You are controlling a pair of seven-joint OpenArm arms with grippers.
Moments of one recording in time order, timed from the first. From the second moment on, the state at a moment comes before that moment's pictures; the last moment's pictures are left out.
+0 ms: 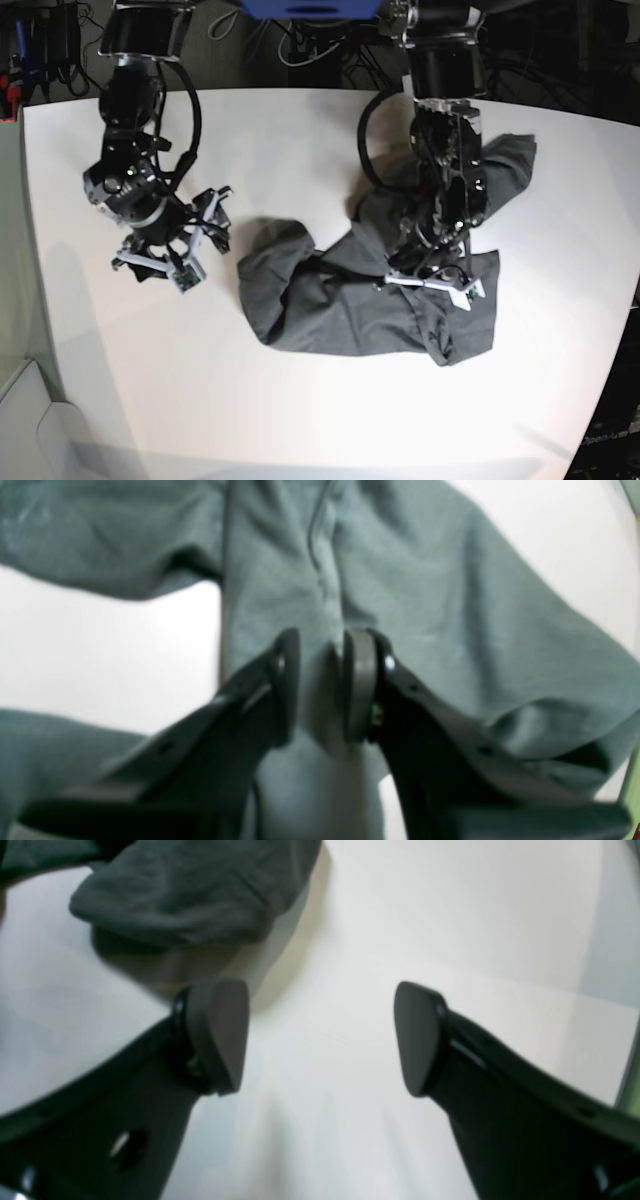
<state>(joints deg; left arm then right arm) -8.5 8.1 -9.6 79.1 -20.3 13.5 37.4 -0.7 0.3 10.5 100.1 -10.4 40.1 -41.7</state>
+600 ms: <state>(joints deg) -7.3 8.4 -14.5 79.5 -20.3 13.5 40.9 -0.8 0.3 10.6 100.1 -10.5 40.1 -41.7</state>
